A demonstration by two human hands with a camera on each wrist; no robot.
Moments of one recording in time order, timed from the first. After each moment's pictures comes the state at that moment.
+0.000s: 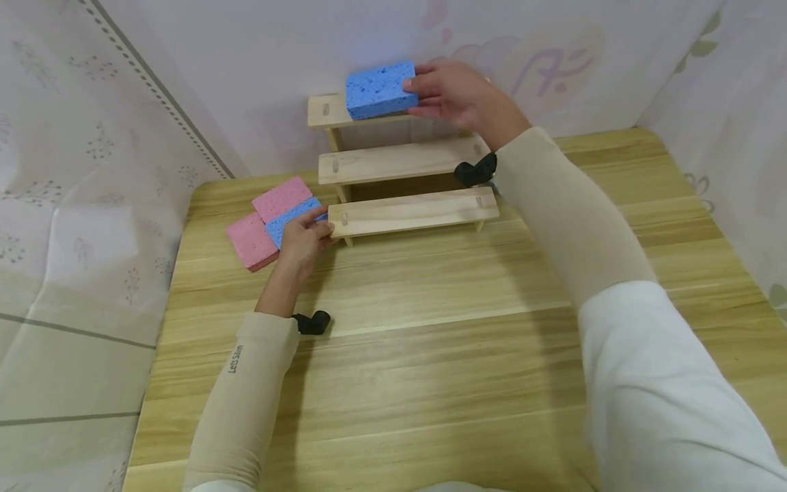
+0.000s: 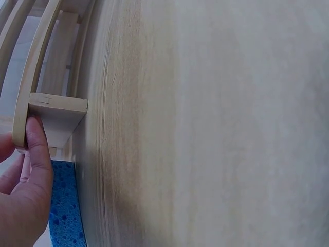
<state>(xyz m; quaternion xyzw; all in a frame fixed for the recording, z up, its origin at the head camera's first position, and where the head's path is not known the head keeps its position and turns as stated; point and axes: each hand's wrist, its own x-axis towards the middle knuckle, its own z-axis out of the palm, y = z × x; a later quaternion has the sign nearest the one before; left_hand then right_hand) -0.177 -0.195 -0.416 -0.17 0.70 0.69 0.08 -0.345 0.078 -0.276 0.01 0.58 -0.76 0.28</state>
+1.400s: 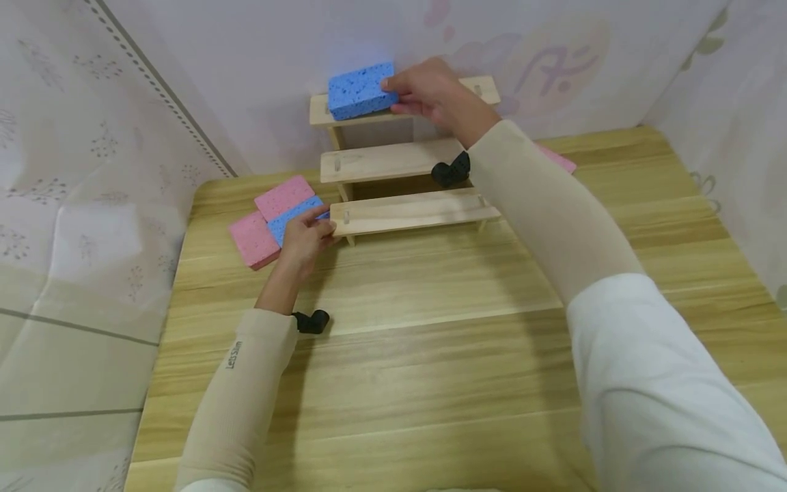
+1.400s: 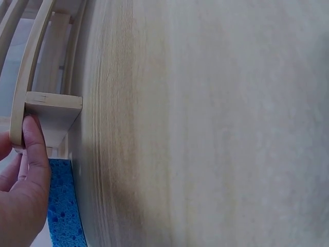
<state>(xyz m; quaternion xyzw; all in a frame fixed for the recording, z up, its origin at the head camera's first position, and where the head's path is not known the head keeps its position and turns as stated) -0.179 -0.197 -0.414 -0.17 0.71 0.68 0.09 -0.343 0.034 -0.264 0.10 0.64 -0.72 0.23</state>
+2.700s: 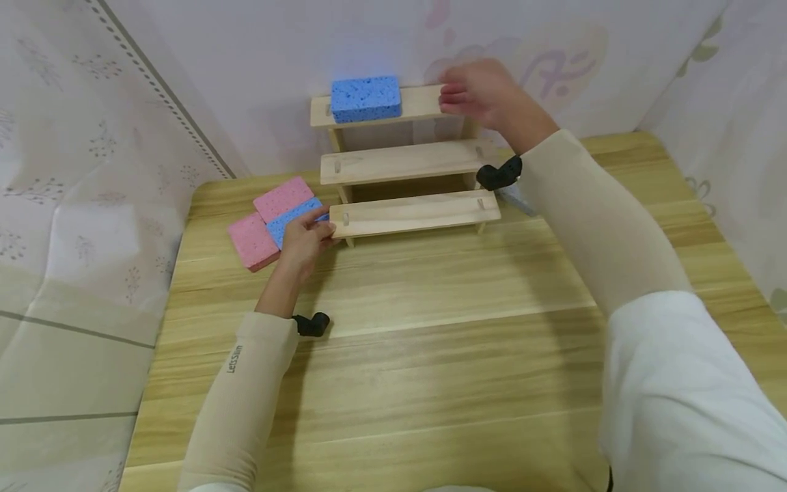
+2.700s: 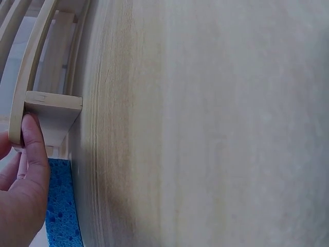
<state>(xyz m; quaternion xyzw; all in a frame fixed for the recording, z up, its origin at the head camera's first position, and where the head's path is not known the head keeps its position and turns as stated) -0.179 -0.193 -0.415 -0.16 0.70 0.69 0.09 -0.343 0.106 -0.267 0.14 0.60 -0.77 0.19</state>
